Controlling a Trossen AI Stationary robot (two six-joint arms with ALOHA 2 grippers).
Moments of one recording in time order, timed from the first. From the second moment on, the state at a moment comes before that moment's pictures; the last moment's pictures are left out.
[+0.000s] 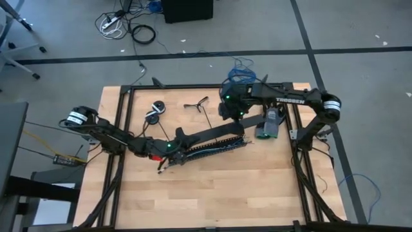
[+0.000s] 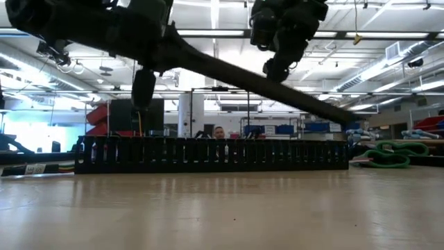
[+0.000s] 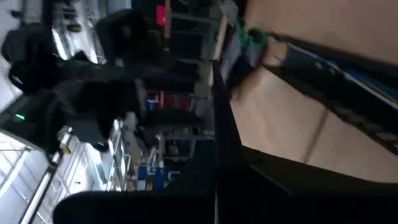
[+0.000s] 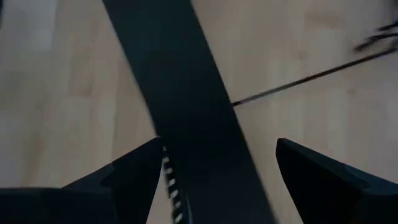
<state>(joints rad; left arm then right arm) -0.28 1.49 0.54 0.81 -0.66 1.34 -0.28 1.61 1.39 -0.86 -0.31 -0.24</state>
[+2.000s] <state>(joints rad) -0.27 1.51 0.62 0.74 -0.63 1.33 -0.16 1.68 1.42 -0.83 -0.26 -0.28</state>
